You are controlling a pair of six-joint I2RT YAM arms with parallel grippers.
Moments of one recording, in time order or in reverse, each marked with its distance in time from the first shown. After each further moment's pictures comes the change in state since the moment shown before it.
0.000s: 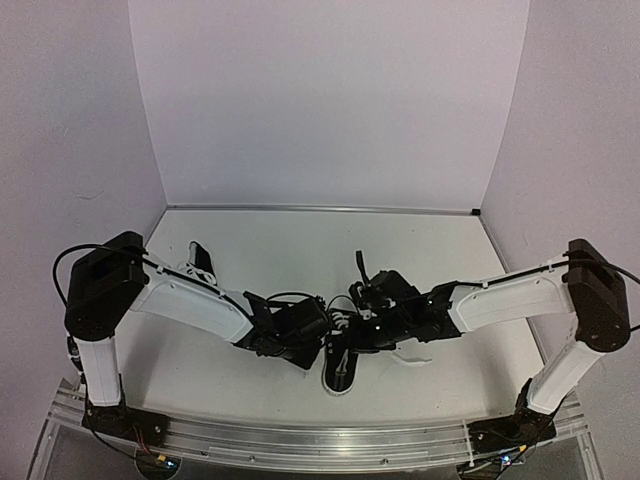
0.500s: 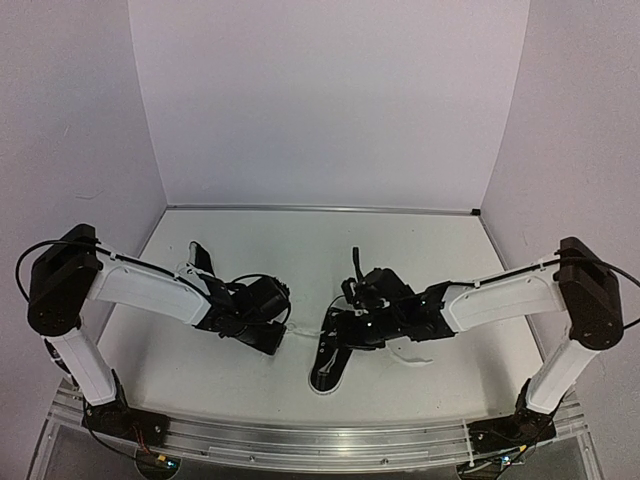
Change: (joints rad) left arm 0.151 -0.213 -0.180 -0.045 0.068 0.074; right arm 0.005 0.042 0.029 0.082 -0.016 0.040
